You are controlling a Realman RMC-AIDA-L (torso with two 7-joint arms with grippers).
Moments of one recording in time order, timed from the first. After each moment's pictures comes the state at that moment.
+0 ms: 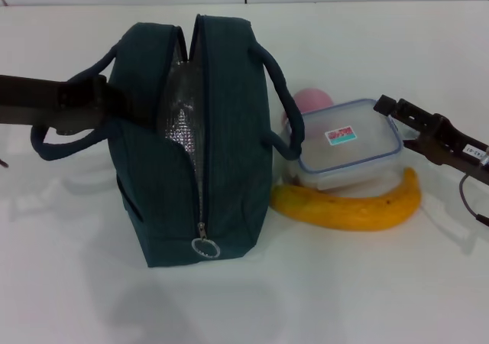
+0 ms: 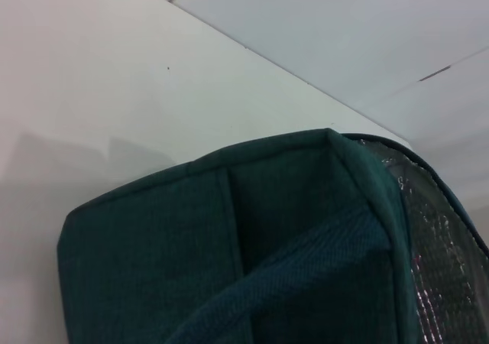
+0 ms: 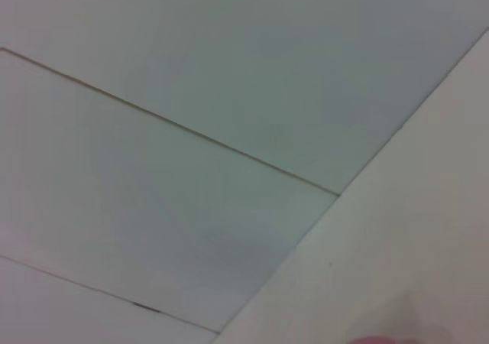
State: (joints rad) left arm -0.46 -2.08 0.76 1.28 2.16 1.75 -2.79; right arm 0.56 2.01 -0.73 -0.07 -1.46 -1.29 1.75
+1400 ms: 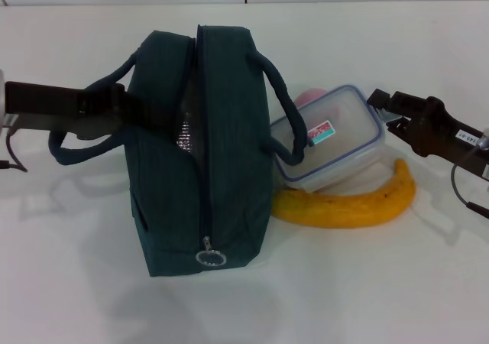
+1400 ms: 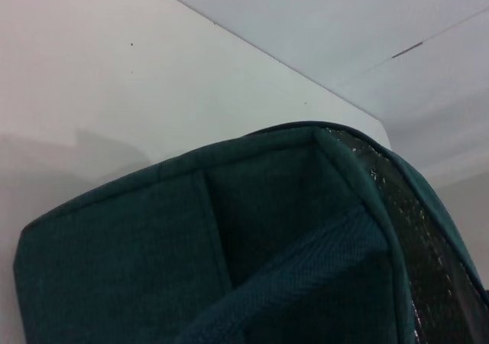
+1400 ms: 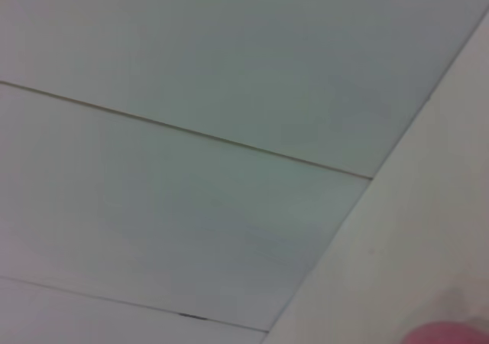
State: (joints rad) left arm -0.49 -2.08 0.75 1.16 2.14 1.74 -2.70; right arm 0.59 2.02 -0.72 -0.07 -1.45 -1.33 1.90
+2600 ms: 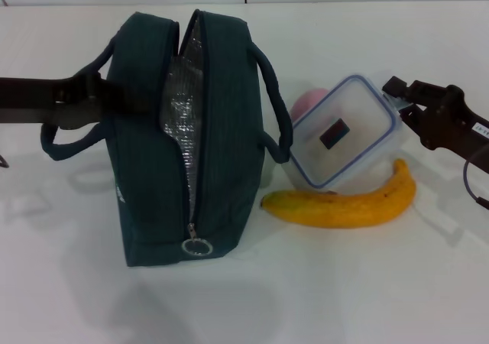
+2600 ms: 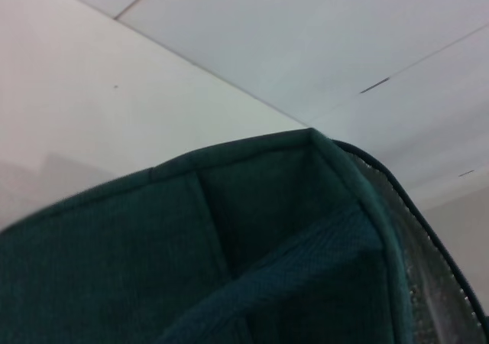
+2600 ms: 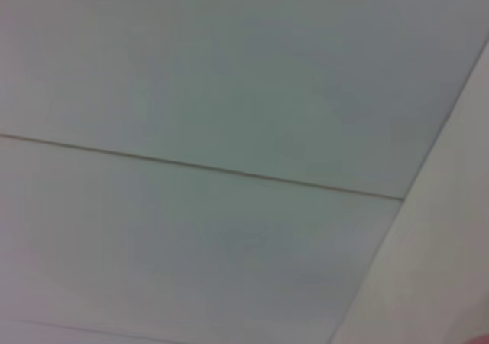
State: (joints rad) left arm -0.46 -2.06 0.71 1.14 2.06 1.75 -2.64; right arm 0.56 2.02 -0.71 -0.05 -1.38 -1.40 1.95
